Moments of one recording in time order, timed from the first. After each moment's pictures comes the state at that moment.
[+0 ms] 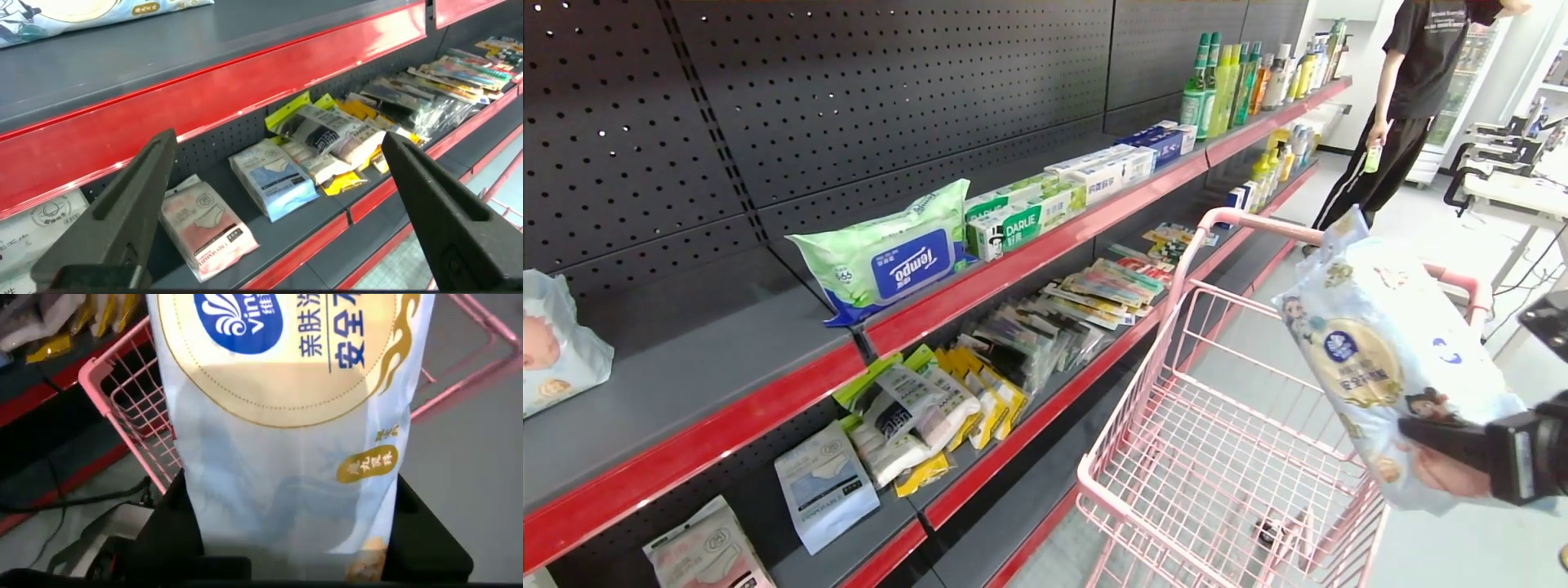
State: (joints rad) left arm 0.18 0.00 0.00 0.00 0.02 0.01; right arm 0.11 1.10 -0.61 0.09 0.05 -0.08
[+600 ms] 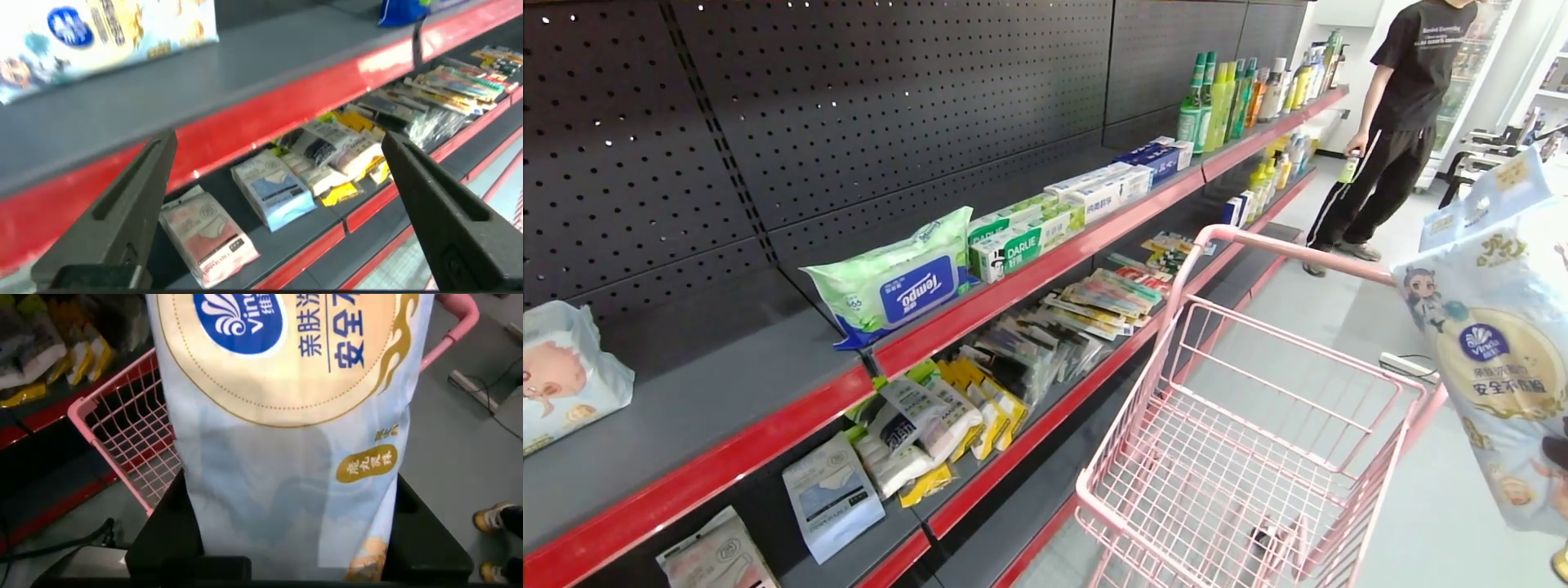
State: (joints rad) left arm 0.18 0.00 0.00 0.00 0.02 0.01; right arm 0.05 0.77 -0.60 0.21 -0.02 -0.16
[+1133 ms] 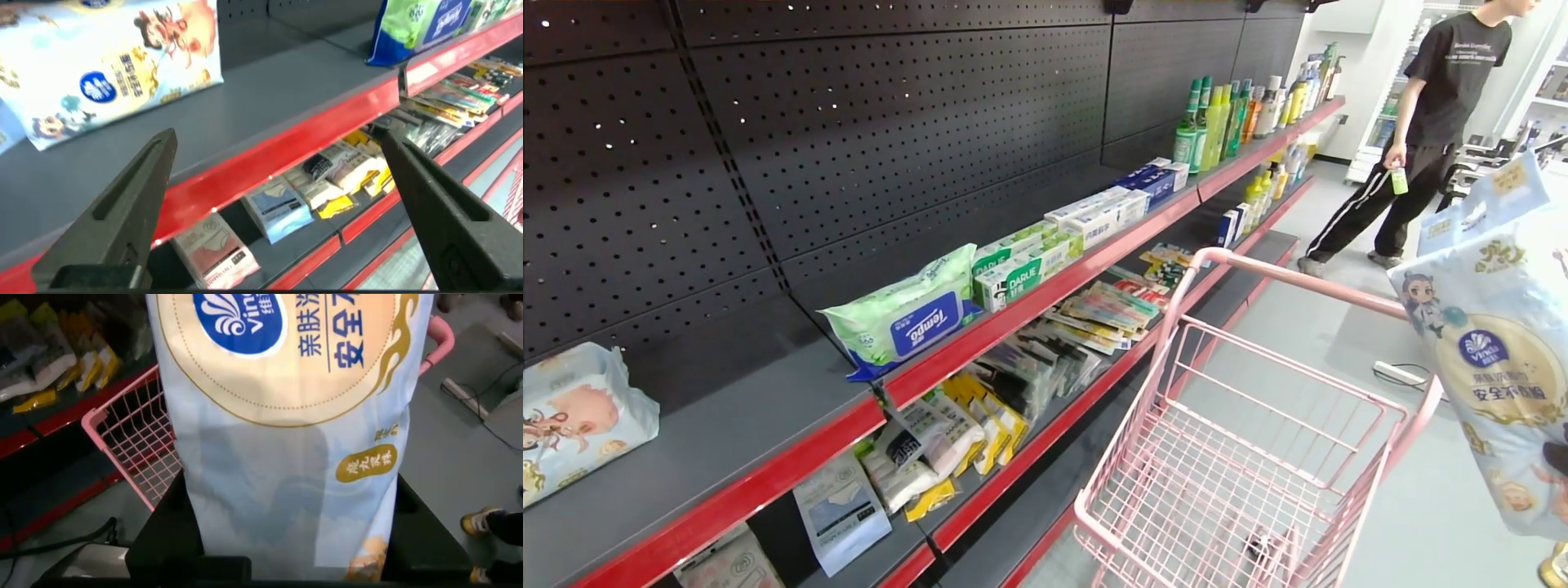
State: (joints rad) left arm 0.18 0.00 0.00 0.00 0.02 0.01; right arm 0.05 0.76 -0.59 0.21 -0.02 -0.17
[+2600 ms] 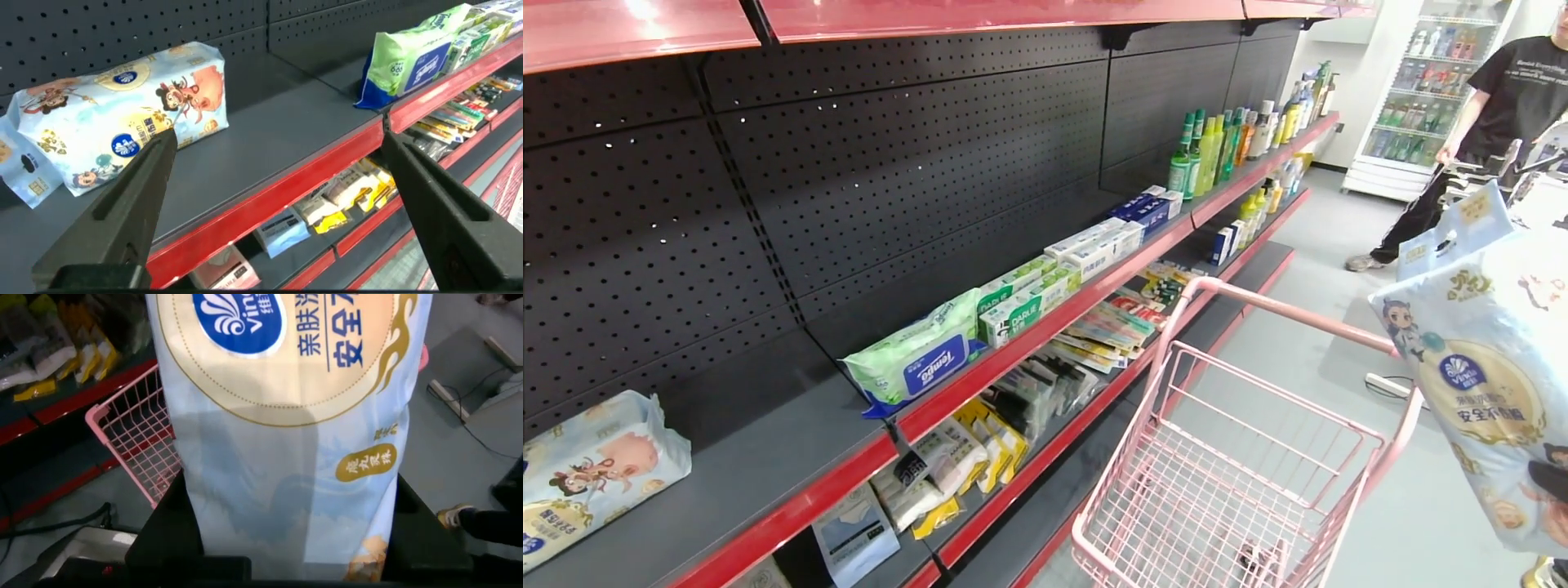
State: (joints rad) left arm 0.18 0.00 0.00 0.00 0.01 0.01; right arm 0.05 0.78 -0.56 0.21 -0.02 -0.22
